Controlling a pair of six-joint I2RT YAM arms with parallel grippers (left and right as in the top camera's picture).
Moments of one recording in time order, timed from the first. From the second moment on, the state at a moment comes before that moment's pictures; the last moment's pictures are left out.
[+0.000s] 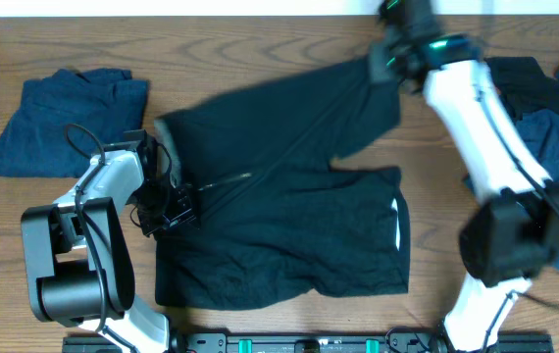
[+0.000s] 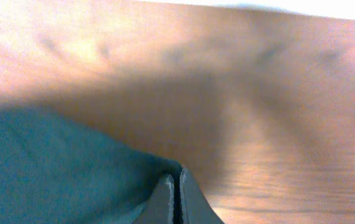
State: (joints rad) left arm 0.12 1.80 0.98 -0.99 0.27 -0.30; right arm 0.20 1.95 1.87 -0.78 0.02 0.11
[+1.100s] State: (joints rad) left arm 0.12 1.80 0.98 -0.99 0.26 -0.30; right arm 0.16 1.98 1.51 -0.97 -0.24 -0.03
